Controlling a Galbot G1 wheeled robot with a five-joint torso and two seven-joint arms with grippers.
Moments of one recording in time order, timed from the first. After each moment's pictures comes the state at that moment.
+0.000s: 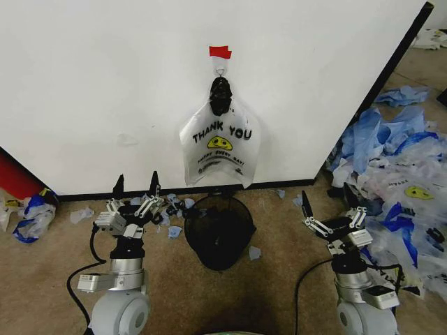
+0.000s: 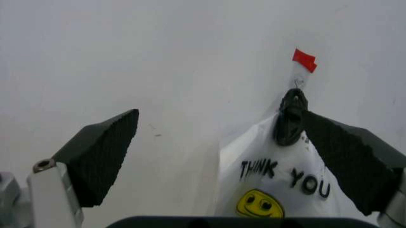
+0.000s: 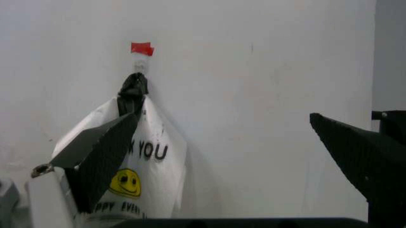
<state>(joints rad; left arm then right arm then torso) 1.48 -1.23 -0.41 -2.15 -0.49 -0.52 -0.11 -1.53 1.34 0.60 2.01 0.29 0.67 -0.23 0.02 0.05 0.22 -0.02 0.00</state>
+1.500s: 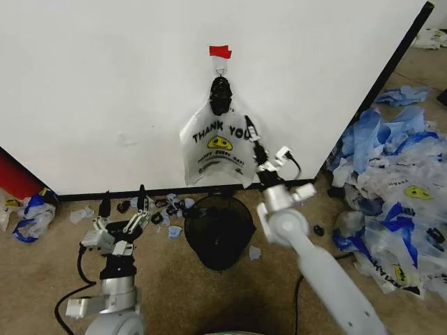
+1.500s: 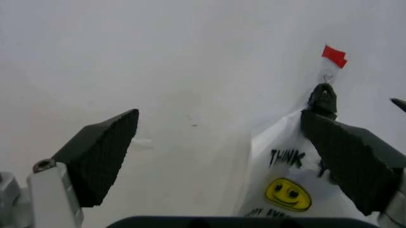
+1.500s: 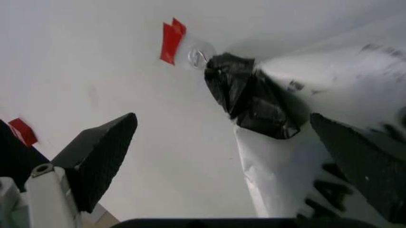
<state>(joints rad) 1.64 -1.35 -0.49 -2.19 -0.44 -0.56 -0.07 -0.71 1.34 -0.01 1.65 1.48 0.27 -0.29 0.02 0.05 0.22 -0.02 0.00</state>
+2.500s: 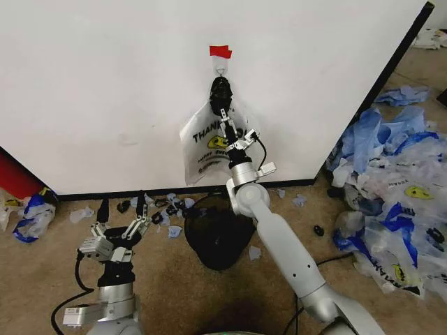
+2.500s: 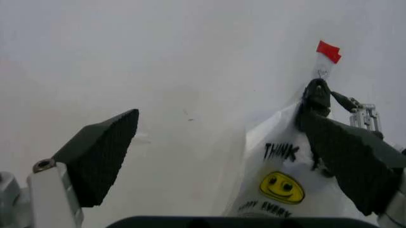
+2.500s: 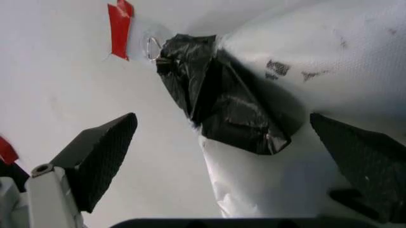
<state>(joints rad) 1.67 -1.34 -0.48 -2.20 -0.44 -0.56 -0.07 -0.59 1.52 0.04 1.39 1.44 0.24 -0.36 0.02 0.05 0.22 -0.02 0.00</state>
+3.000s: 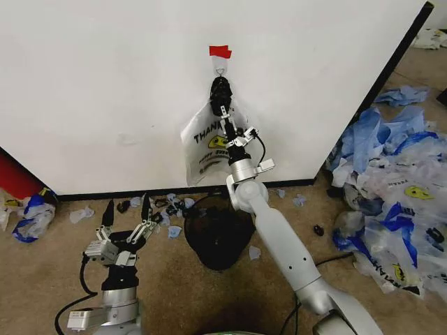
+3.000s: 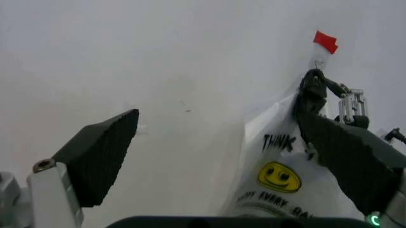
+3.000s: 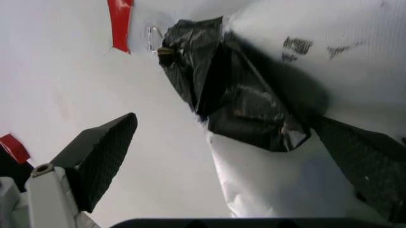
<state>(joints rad) 1.69 -1.34 -0.46 -2.20 -0.42 -0.56 -0.07 -0.56 1.55 0.05 1.35 1.45 0.21 -0.41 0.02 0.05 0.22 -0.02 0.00</state>
